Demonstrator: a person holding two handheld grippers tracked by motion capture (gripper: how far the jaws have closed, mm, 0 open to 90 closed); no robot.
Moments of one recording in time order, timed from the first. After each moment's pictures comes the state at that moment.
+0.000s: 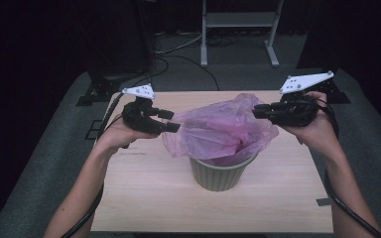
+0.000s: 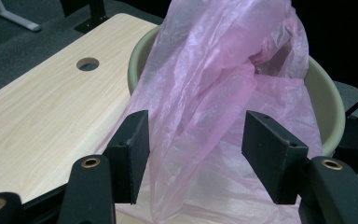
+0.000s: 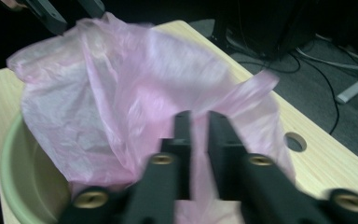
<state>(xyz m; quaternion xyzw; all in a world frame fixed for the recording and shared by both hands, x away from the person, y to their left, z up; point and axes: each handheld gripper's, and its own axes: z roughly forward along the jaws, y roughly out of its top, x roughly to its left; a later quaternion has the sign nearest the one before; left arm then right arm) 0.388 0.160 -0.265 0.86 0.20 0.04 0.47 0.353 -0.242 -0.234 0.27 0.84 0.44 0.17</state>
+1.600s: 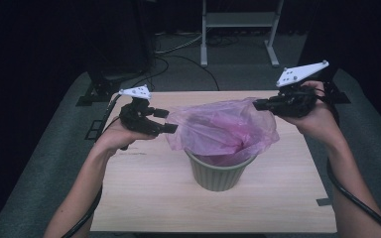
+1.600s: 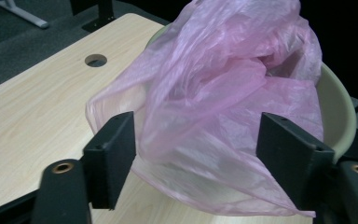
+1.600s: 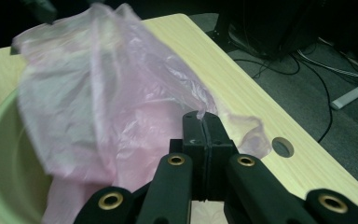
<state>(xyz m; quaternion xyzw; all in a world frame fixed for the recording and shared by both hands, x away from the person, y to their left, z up) 0.391 0.166 -0.273 0.84 0.23 0.04 0.48 0.366 -0.244 -0.222 0.23 0.86 0.42 0.18</state>
